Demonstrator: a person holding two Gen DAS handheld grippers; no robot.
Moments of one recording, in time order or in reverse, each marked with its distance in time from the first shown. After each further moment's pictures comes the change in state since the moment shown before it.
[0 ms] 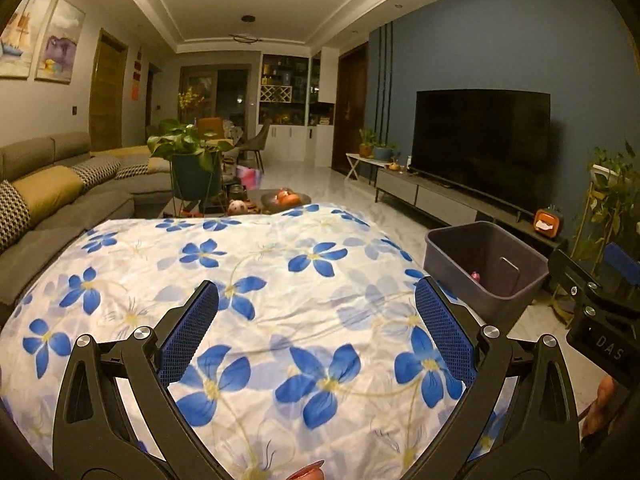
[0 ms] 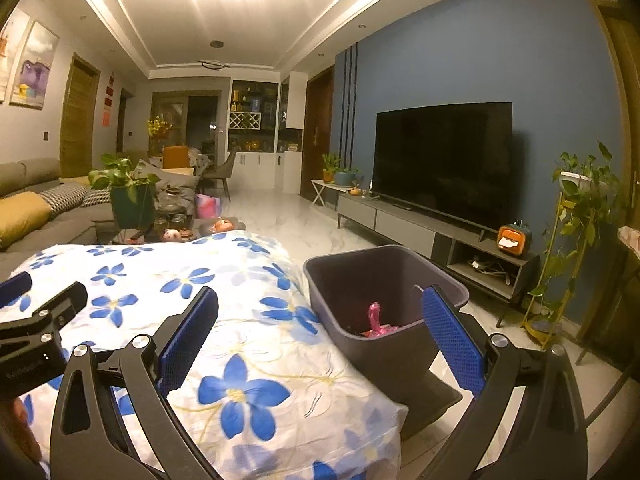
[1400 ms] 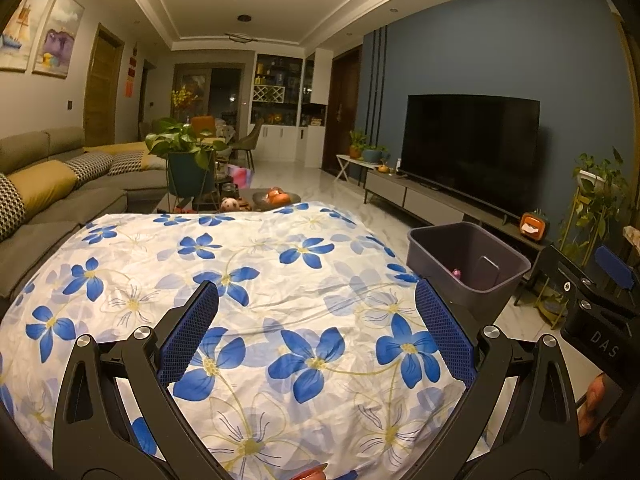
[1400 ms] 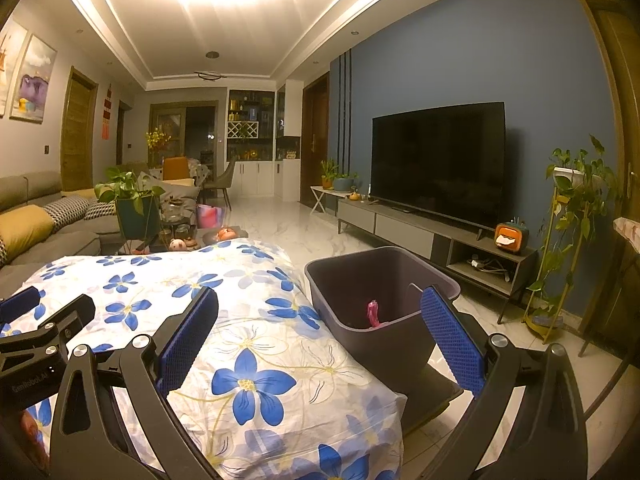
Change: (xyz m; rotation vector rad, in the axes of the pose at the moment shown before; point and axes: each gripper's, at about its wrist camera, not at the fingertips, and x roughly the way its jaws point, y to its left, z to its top) left arm -0.028 -0.005 -0.005 -0.013 -0.002 -0.037; right arm -0.025 0.000 -0.007 0.025 -0.029 -0.008
